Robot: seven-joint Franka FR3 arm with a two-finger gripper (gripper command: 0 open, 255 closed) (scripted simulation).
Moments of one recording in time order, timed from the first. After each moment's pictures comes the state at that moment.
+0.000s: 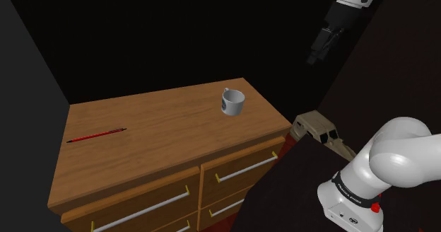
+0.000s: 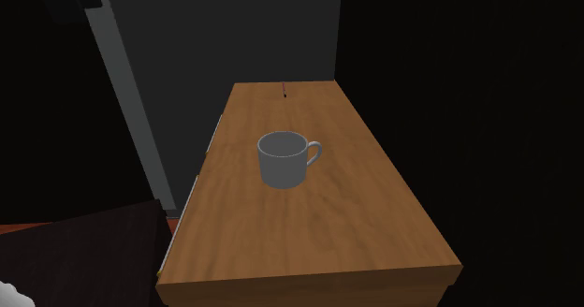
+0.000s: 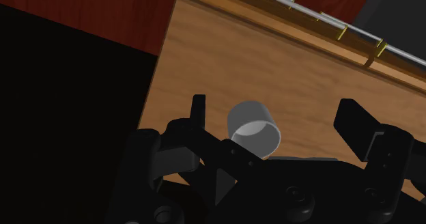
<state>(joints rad) 0.00 -0.82 -0.05 -2.33 0.03 1.57 -0.09</state>
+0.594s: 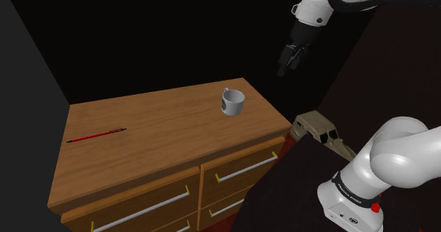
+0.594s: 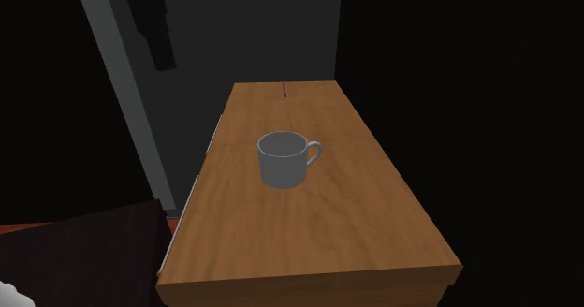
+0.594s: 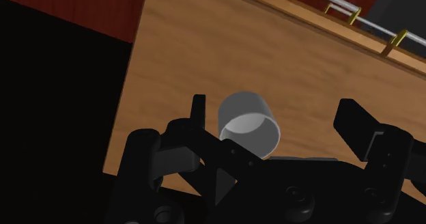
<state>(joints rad) 0.02 -0.64 0.03 -2.36 0.05 1.77 -0.02</state>
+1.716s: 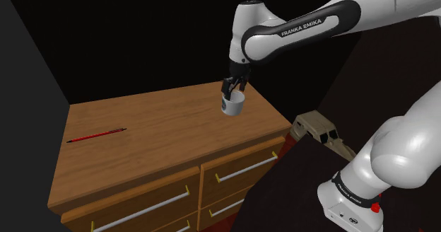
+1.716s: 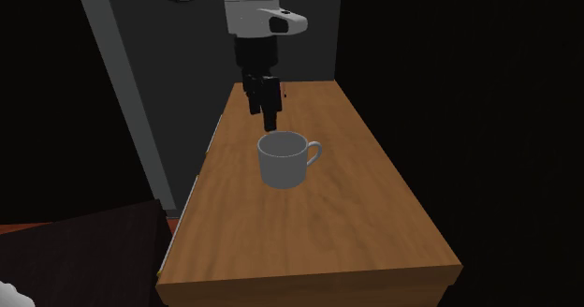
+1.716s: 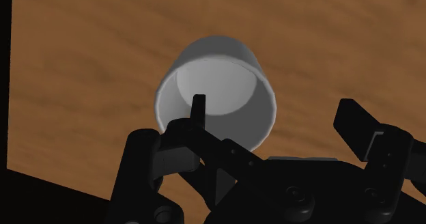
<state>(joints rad) 0.05 -0.05 0.18 -2.19 -0.04 2.15 0.17</state>
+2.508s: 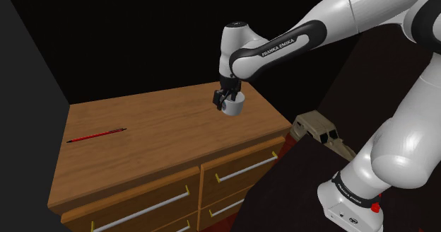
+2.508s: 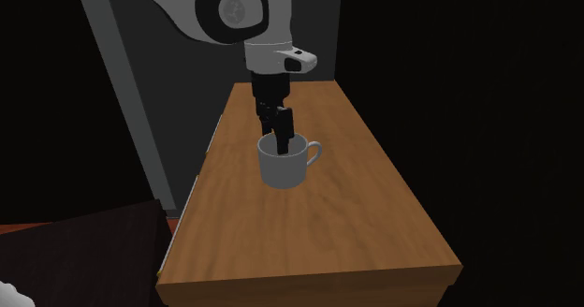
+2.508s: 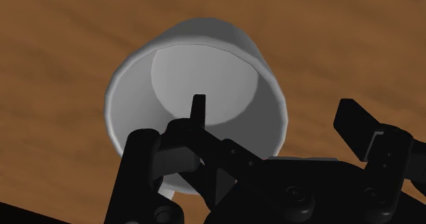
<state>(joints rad) 0.06 0.13 0.19 -2.15 -0.10 2.27 0.23</state>
